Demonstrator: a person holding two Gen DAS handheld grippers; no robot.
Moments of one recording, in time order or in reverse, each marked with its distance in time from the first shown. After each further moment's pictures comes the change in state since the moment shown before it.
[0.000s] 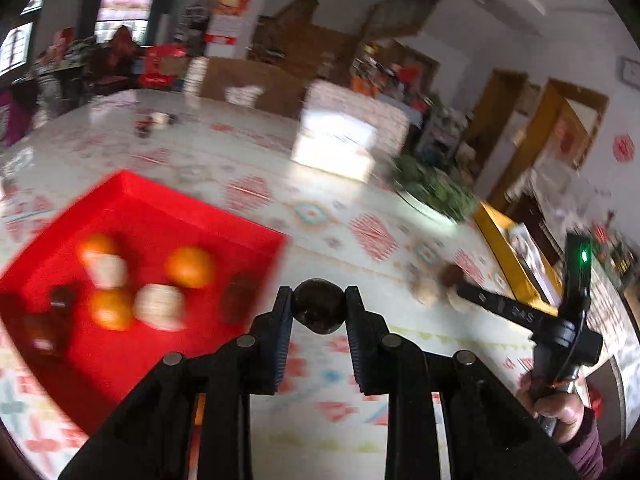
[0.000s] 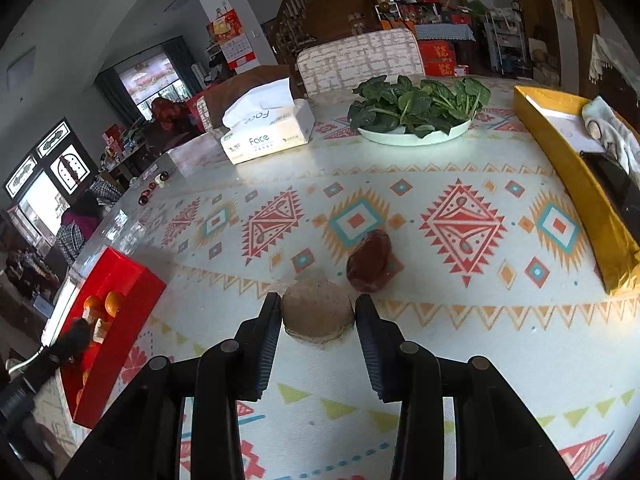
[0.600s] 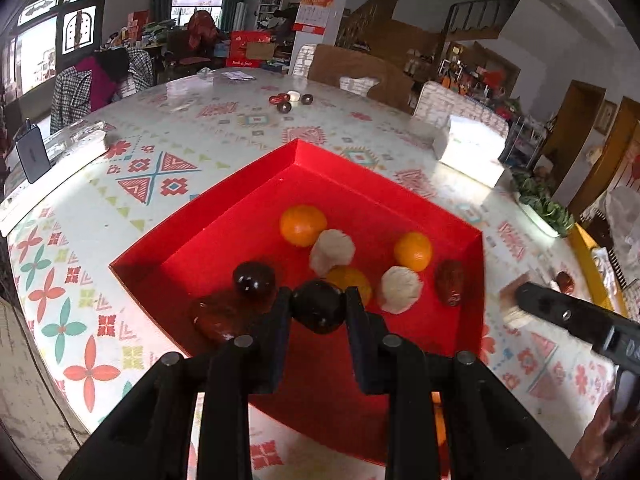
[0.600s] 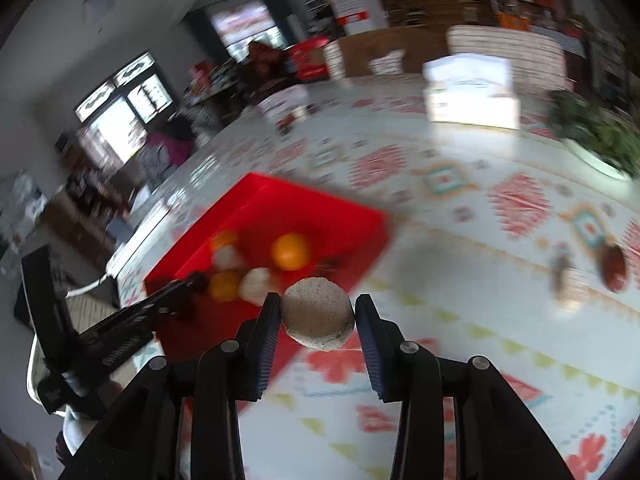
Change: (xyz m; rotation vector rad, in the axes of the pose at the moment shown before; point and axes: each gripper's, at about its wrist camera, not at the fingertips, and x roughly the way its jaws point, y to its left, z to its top) left arm -0.015 0.122 -0.015 -0.095 0.048 0.259; right arm 0.026 0.200 -0.030 -0.258 0.157 0.271
